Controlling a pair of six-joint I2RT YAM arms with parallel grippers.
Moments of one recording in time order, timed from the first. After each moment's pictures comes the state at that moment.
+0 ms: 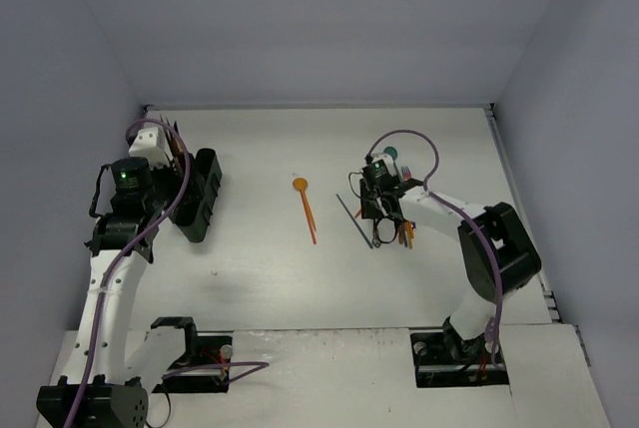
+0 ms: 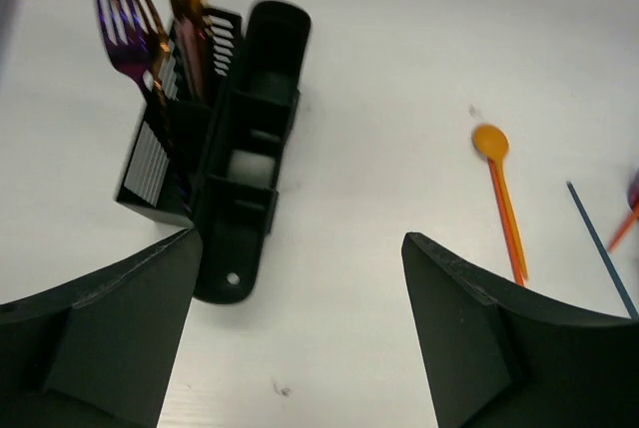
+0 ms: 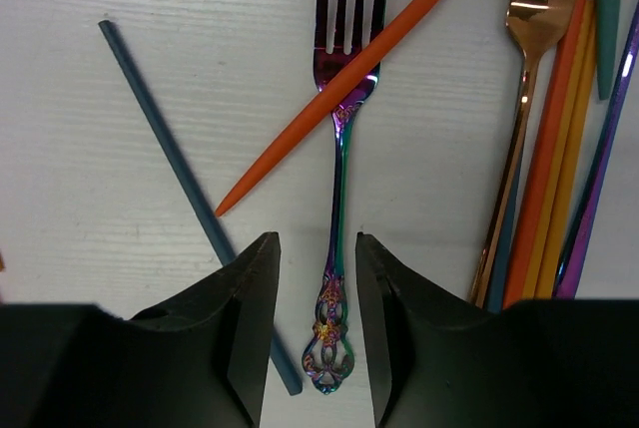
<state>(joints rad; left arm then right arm) 0.02 0.91 0.99 -0.55 0.05 -0.21 0.51 1.67 0.96 -0.30 0.21 0.39</state>
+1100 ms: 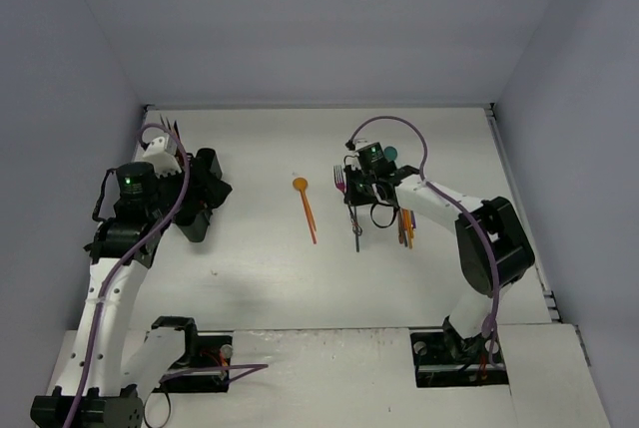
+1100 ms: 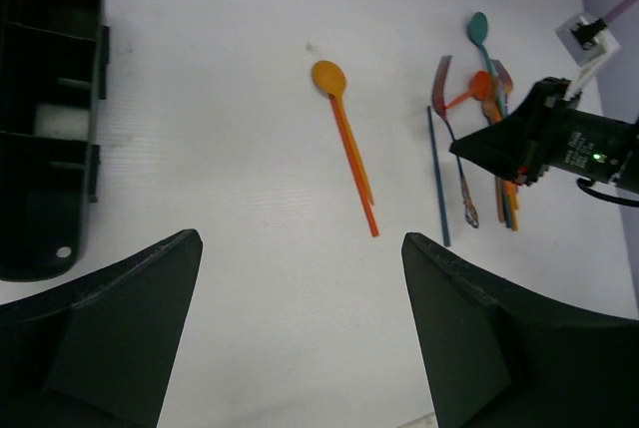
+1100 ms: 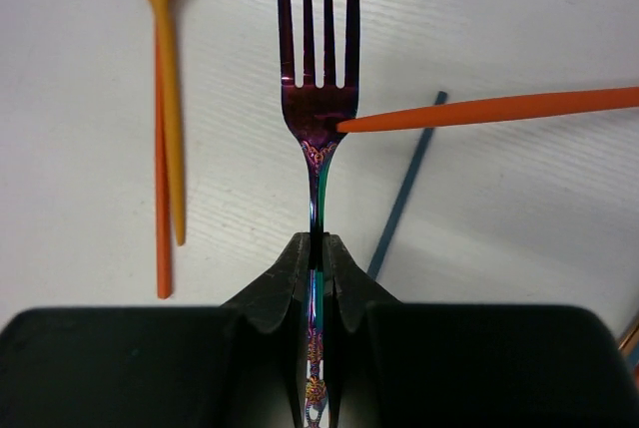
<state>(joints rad) -0.02 0.86 0.97 -0.61 0.32 -0.39 0.51 1.74 1.10 -0.26 -0.07 0.30</state>
